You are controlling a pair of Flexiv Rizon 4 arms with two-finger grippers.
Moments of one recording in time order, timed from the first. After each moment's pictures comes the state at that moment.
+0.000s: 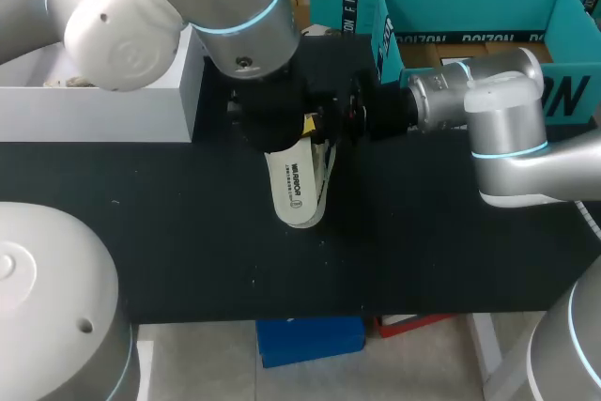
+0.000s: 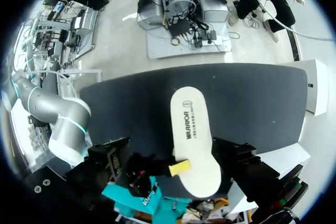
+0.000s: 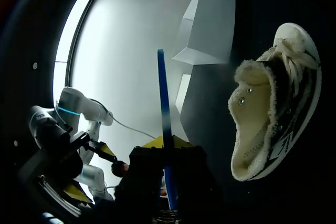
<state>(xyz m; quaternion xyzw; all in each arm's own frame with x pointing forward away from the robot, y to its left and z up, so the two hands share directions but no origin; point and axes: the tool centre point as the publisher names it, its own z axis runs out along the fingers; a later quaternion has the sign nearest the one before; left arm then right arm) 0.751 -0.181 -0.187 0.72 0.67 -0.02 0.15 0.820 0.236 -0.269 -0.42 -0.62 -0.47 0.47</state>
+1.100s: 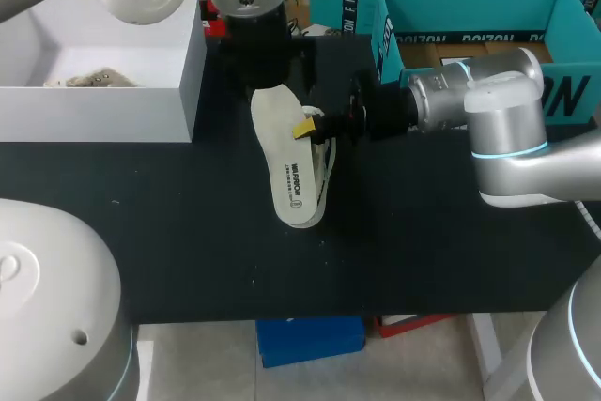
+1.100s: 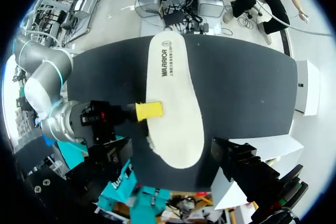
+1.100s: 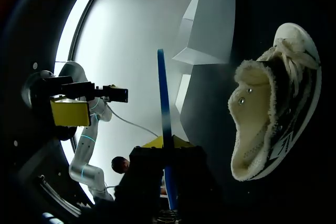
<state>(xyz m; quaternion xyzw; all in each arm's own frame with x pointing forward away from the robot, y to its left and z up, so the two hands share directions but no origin) 0.865 -0.143 -0.192 0.68 0.72 0.01 0.11 0.820 0.236 -0.269 -0.42 -0.62 -0.47 0.47</state>
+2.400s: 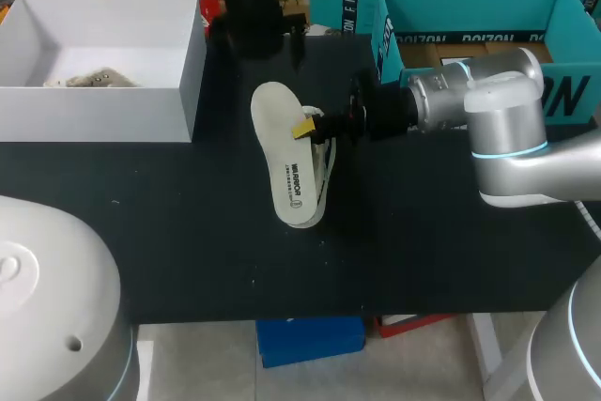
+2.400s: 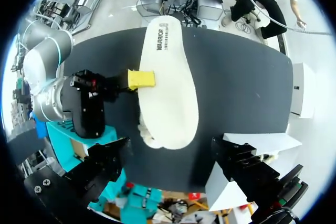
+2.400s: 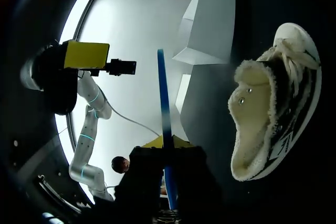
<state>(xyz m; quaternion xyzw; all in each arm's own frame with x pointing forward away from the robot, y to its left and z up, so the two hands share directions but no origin) 0.904 -0.135 -0.197 0.67 0.74 0.01 0.08 0.820 0.236 -0.269 -0.42 -0.62 -0.47 0.47</state>
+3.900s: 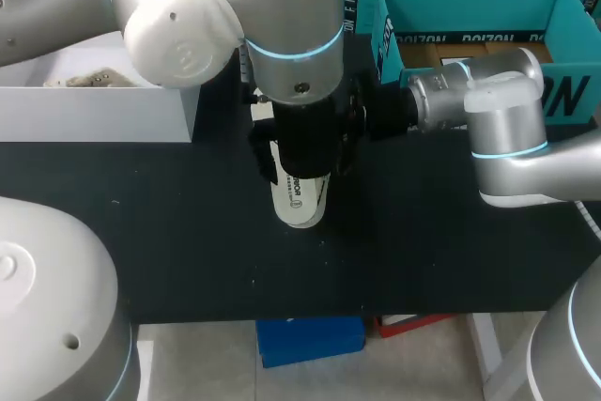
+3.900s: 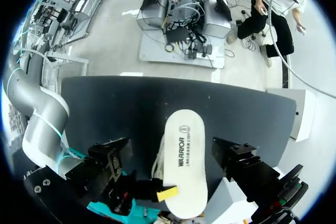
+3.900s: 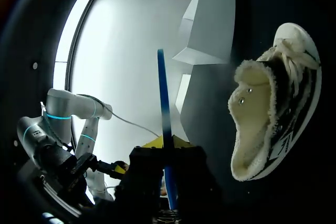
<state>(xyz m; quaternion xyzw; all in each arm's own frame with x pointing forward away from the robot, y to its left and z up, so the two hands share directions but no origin) 0.721 -0.190 -0.223 0.66 0.74 0.01 0.07 0.820 0.236 -0.269 -0.42 -0.62 -0.47 0.47</state>
